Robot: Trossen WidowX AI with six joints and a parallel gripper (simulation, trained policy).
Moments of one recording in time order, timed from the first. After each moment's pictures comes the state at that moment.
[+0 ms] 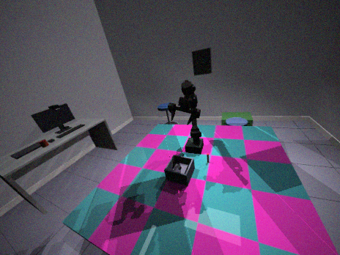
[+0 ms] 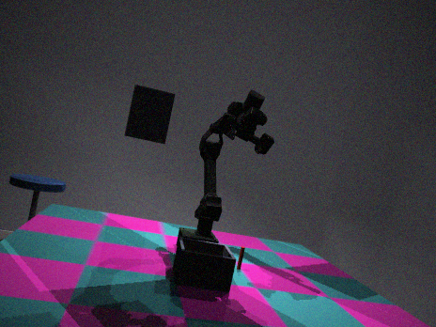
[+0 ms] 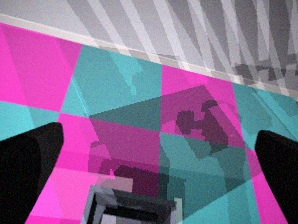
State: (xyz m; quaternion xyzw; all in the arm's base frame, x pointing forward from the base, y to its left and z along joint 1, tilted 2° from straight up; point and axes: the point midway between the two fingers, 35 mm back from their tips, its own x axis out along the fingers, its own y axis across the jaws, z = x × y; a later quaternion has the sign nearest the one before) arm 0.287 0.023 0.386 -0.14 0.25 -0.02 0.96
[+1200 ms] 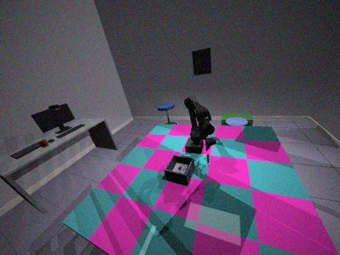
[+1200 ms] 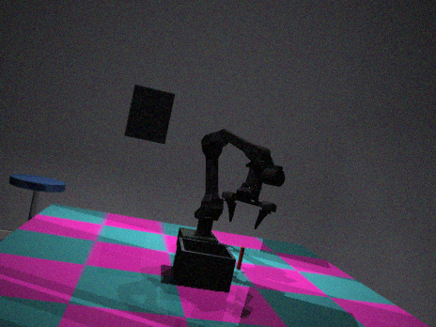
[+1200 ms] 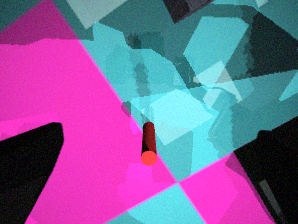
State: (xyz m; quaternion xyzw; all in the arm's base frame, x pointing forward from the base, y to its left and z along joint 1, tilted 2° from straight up) arm 0.192 0.097 0.135 0.18 0.62 -0.22 0.73
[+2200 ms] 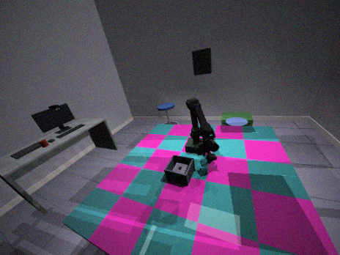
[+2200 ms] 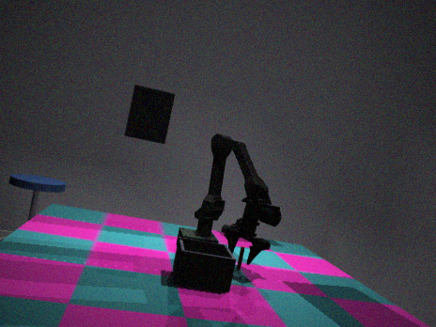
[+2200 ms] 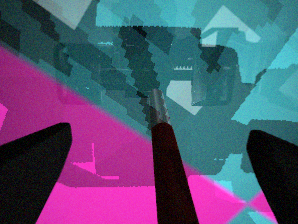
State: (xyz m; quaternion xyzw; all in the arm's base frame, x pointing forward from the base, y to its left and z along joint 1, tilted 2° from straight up) arm 0.169 0.117 0.005 0.30 0.61 -0.34 0.65
